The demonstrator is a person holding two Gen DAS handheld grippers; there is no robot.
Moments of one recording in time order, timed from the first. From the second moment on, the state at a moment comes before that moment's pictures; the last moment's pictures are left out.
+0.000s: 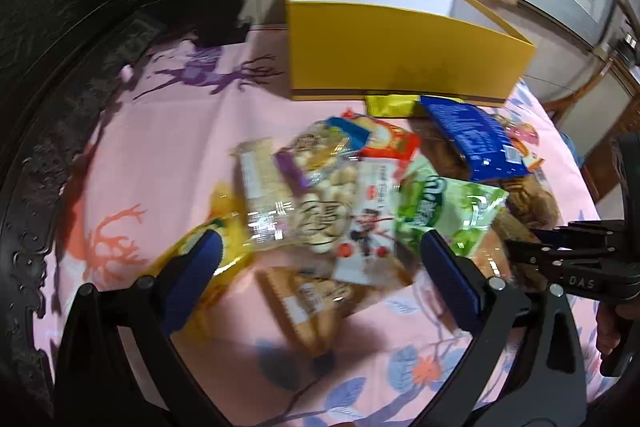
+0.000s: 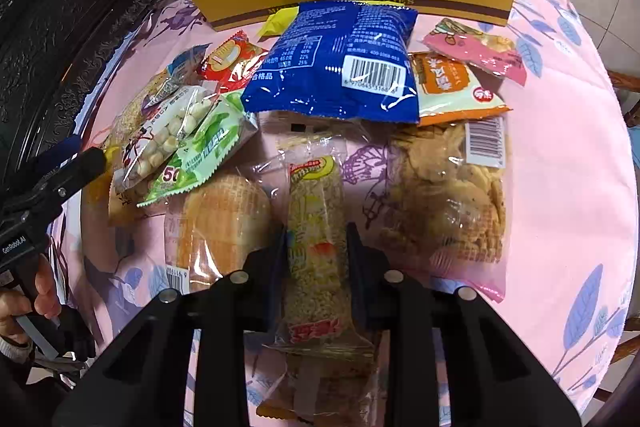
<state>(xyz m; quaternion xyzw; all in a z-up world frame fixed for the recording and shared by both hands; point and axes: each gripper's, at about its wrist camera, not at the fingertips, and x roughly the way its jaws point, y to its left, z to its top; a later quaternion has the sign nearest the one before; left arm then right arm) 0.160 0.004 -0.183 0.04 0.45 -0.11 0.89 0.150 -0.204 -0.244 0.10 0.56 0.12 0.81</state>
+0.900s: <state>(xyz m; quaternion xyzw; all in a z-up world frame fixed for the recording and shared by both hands) 0.150 -0.089 -0.242 0.01 0.53 -0.17 0.83 0.115 -0.256 -0.243 0.16 0.55 0.11 0.81</state>
